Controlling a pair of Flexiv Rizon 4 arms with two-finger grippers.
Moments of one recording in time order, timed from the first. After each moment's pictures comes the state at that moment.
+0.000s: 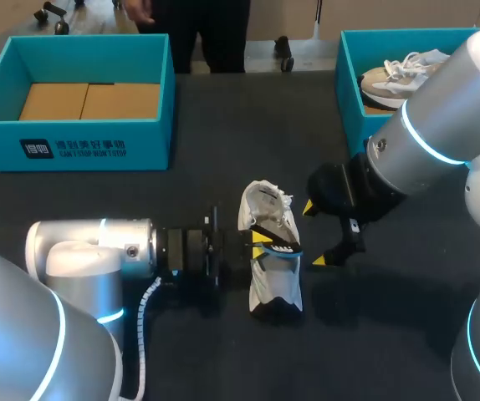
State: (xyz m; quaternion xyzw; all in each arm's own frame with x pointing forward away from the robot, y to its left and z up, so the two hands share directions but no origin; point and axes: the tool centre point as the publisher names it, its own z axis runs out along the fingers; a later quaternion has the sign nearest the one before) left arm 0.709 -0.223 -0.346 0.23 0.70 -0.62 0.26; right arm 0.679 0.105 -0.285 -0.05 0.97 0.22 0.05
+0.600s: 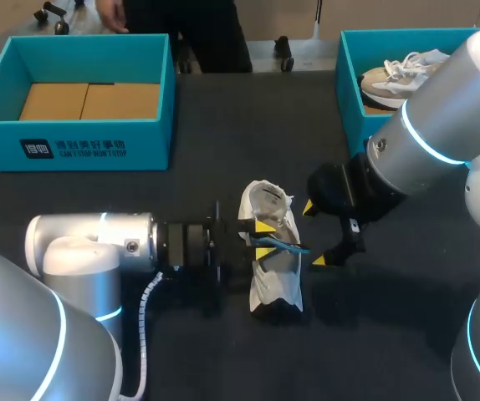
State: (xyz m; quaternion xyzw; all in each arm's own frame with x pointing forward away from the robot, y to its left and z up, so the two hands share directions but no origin) left arm 0.702 -0.228 -0.321 0.25 0.68 -0.64 0.27; right arm 0.679 0.105 -0.285 -0.05 0.97 0.22 0.05
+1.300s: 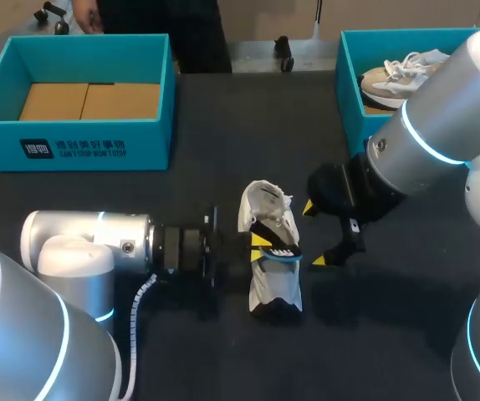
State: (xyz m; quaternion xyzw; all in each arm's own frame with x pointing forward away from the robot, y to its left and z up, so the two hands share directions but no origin) left arm 0.694 -0.220 -0.334 0.27 0.69 -0.63 0.25; right arm 0.679 0.105 -0.285 -0.05 0.97 0.22 0.05
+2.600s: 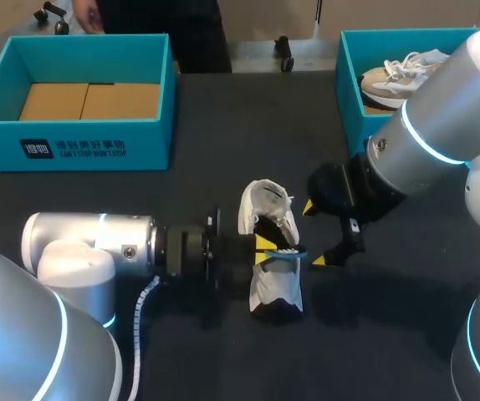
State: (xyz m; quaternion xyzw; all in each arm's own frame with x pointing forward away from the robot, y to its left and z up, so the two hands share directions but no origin) left arm 0.679 -0.228 -0.321 0.30 0.67 -0.62 0.27; right arm 0.679 0.105 -0.285 -0.05 0.97 0.22 0.05
